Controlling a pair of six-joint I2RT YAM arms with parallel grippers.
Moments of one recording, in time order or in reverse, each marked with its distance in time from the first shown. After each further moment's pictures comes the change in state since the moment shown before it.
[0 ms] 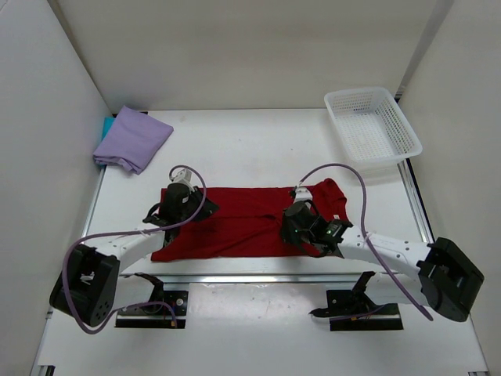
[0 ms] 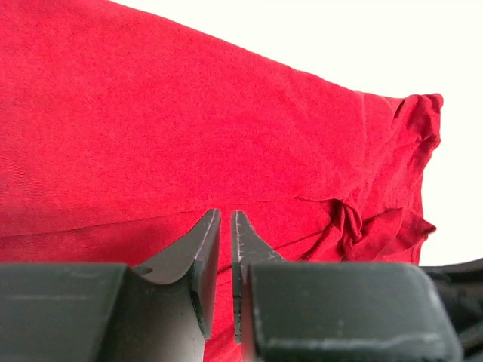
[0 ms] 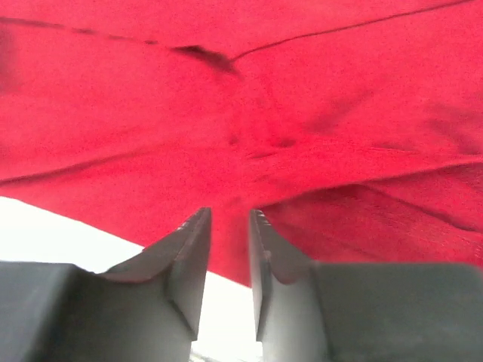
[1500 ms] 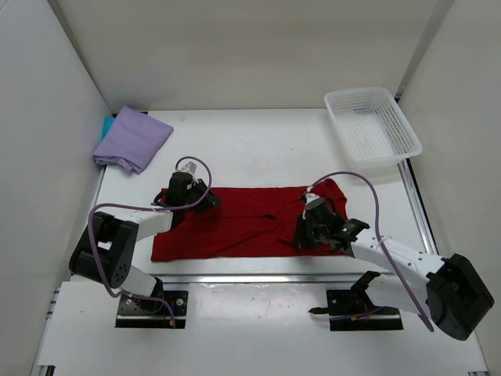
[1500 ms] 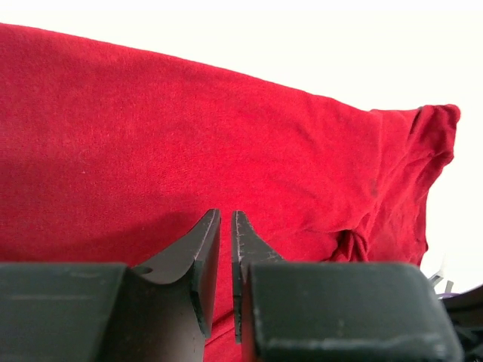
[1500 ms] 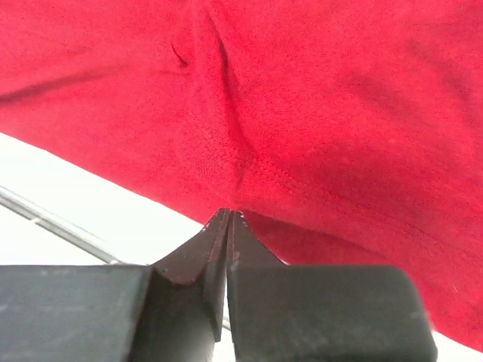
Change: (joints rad) left arm 0.063 0.262 0.126 0.059 0.108 0.019; right arm -0.192 -0.104 -0.077 -0.108 -0.316 -0.140
